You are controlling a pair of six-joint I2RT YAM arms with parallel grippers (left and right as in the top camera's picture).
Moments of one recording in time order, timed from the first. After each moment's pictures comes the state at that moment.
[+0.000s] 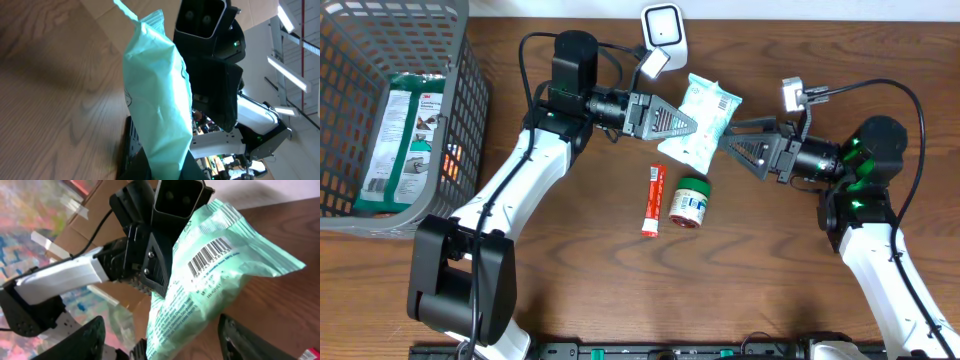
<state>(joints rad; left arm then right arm) -0.32 1.77 1.29 0.18 1.49 -0.75 0.01 1.29 0.76 0.54 -1.28 0.87</state>
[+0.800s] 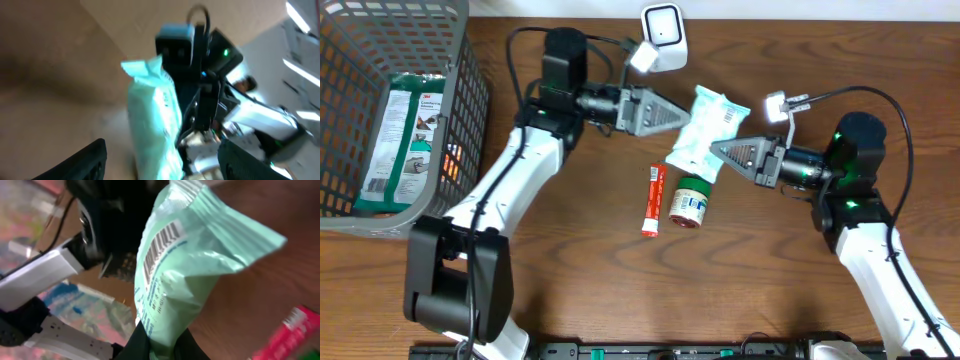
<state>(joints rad) -0.27 1.77 1.29 0.18 1.43 -0.66 0.03 1.29 0.76 0.21 -1.22 0.69</state>
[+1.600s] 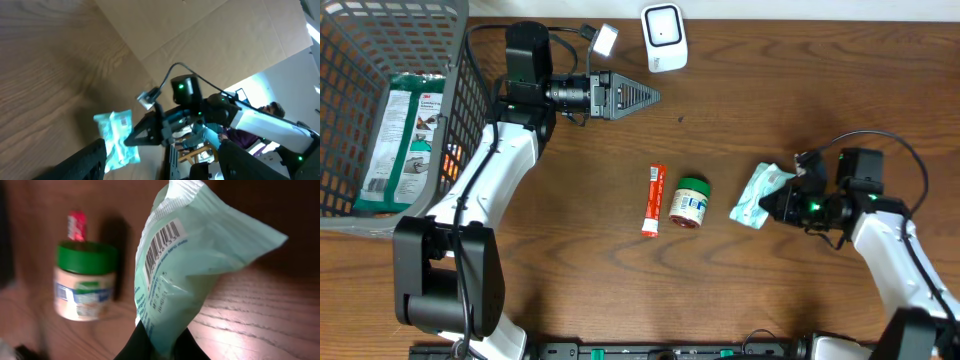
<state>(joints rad) -0.16 1.77 1.29 0.15 1.37 -0.61 -0.15 1.41 0.74 -0.59 -0.60 0.11</state>
